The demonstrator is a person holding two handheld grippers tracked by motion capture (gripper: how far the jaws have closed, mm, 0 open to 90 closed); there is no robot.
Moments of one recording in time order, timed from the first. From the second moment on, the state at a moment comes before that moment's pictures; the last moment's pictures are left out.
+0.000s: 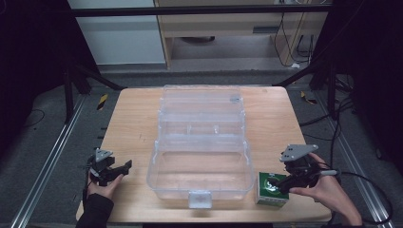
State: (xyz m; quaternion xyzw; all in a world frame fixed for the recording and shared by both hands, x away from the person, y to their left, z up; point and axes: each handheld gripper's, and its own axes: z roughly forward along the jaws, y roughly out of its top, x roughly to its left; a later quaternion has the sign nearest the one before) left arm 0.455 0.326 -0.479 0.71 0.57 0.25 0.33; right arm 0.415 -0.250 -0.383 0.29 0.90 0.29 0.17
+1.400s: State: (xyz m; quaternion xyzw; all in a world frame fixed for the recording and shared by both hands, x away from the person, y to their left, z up) left arm 0.457 0.325 -0.482 0.72 0.56 0.24 0.33; right arm 0.416 -0.224 -0.419 0.19 0.96 0.18 0.09
